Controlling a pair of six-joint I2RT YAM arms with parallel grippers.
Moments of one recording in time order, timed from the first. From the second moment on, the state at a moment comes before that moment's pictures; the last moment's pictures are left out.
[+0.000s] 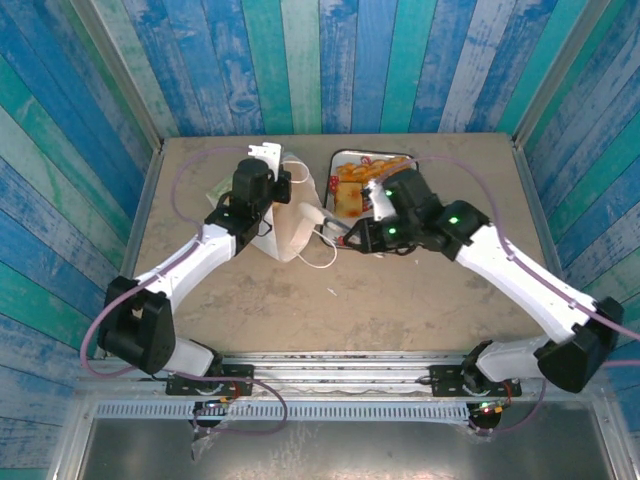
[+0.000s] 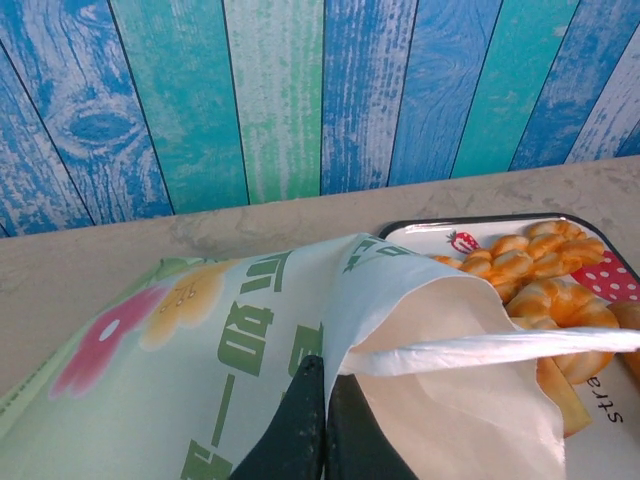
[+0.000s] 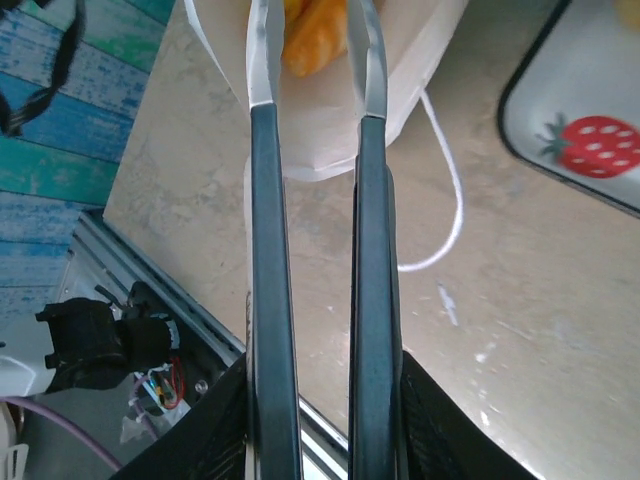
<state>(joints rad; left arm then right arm) -0.43 1.41 1.00 0.09 -0.18 -0.10 0.75 1.36 1.31 -0.78 -0.32 0.54</state>
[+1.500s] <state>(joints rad) -0.43 1.38 0.97 0.10 -0.14 -0.08 0.82 1.84 1.51 -0.58 -0.39 0.70</state>
